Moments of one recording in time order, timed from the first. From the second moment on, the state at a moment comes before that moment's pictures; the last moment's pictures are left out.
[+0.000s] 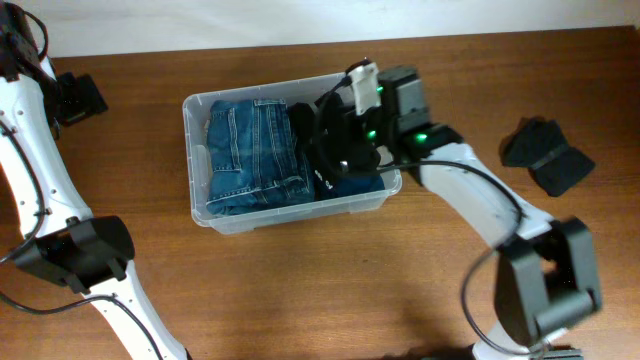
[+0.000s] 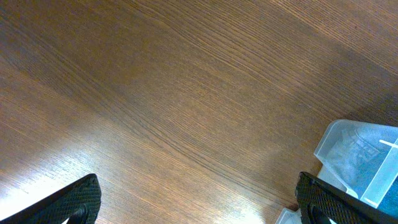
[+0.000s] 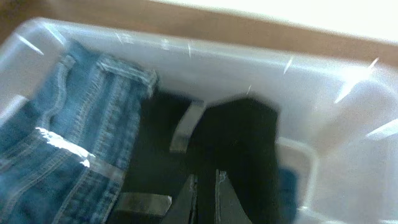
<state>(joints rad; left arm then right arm) 0.33 2.32 2.73 -1.68 -0.10 -0.16 0.35 1.81 1.30 -0.16 -0.27 0.07</state>
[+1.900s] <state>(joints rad) 0.33 2.32 2.73 -1.68 -0.10 -0.16 -0.65 1.96 1.36 -0.56 -0.20 0.28</state>
